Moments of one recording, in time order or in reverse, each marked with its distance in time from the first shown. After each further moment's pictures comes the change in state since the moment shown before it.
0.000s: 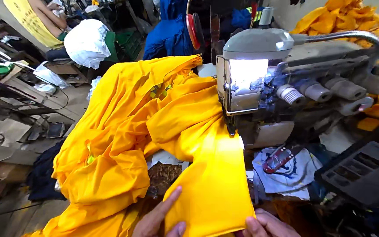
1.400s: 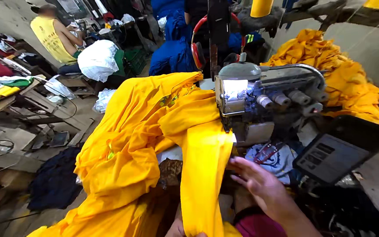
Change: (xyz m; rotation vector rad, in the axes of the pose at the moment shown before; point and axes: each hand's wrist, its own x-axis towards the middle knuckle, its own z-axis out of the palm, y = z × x) left_hand -0.051 0.014 0.033 -0.650 -0.131 -0.292; right_hand 0.049 -0.009 -0.022 0.359 -0.245 0.151
